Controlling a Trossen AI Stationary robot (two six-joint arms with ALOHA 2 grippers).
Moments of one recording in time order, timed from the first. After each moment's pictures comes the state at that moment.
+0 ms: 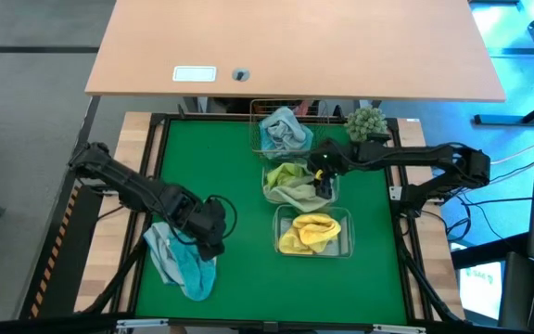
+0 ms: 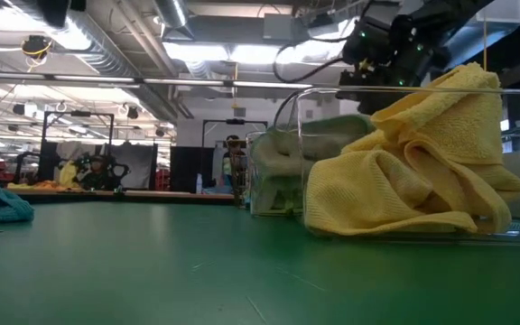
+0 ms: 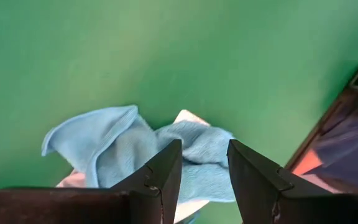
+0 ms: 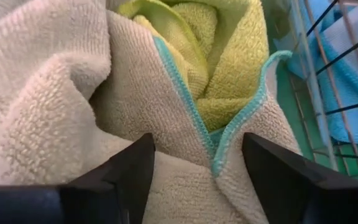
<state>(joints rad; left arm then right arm) -0.44 1.51 1.43 -1.25 -0.03 -1.06 -0.30 1.41 0.84 -0.42 -0.12 -0.16</state>
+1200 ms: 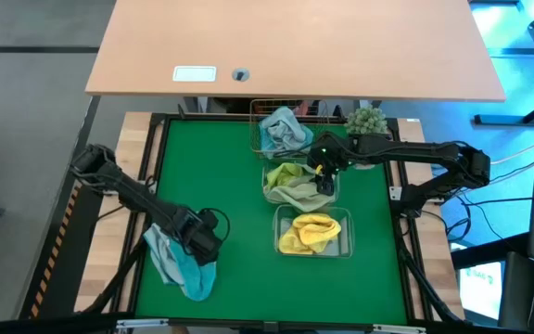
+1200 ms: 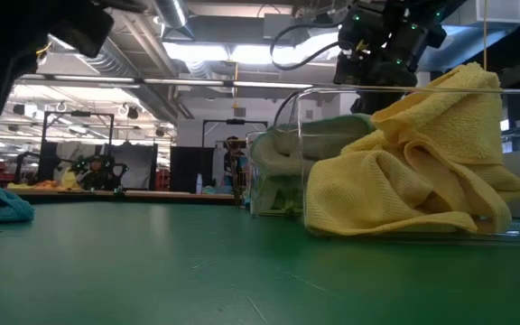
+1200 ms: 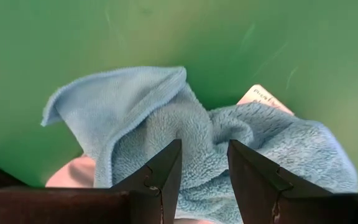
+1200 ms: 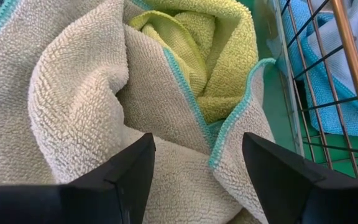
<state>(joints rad) -0.52 1.54 1.11 -1.10 -0.04 -1.22 -0.29 1.41 0.99 -0.64 -0.12 -0.16</state>
